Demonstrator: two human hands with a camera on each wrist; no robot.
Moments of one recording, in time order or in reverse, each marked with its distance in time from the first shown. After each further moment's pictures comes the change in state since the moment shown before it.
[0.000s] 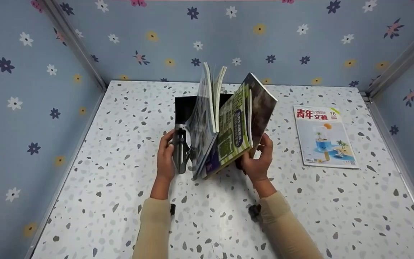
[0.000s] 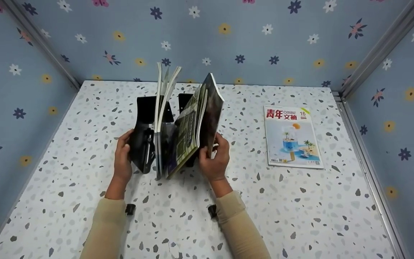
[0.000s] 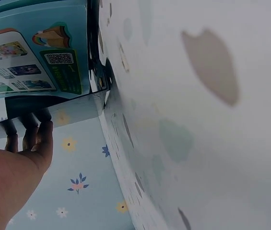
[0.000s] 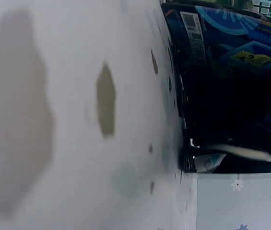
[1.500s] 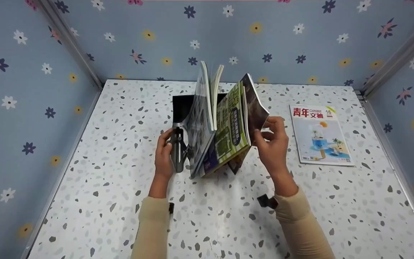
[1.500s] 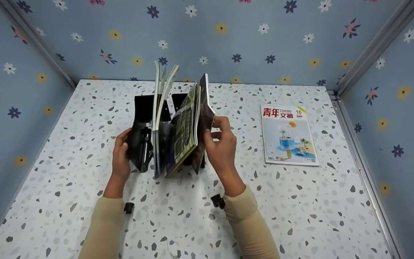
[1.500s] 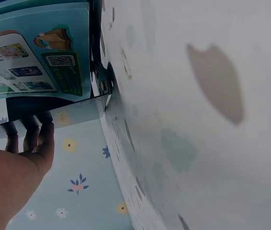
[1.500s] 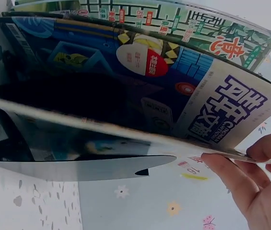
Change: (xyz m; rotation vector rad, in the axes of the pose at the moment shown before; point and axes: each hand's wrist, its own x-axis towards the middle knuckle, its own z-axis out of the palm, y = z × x) left_hand 0.001 -0.001 0.003 -0.016 0.035 0.046; right_hand 0.084 -0.066 -0.032 0.183 -0.294 0.424
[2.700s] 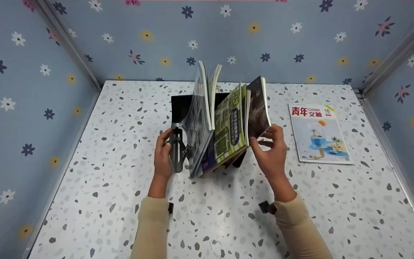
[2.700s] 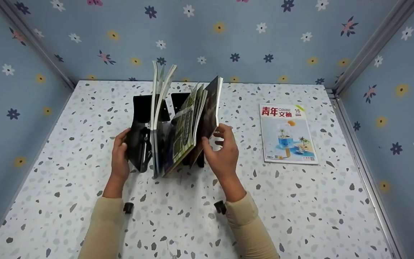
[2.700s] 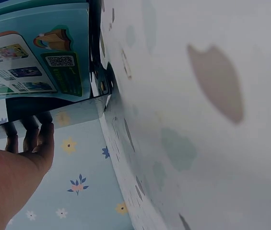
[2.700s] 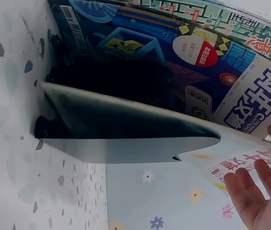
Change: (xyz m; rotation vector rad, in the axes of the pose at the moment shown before) left_hand 0.000 0.003 0.001 0.014 -0.005 -0.026; right_hand -0.019 0.023 -0.008 -0.178 0.059 -0.089
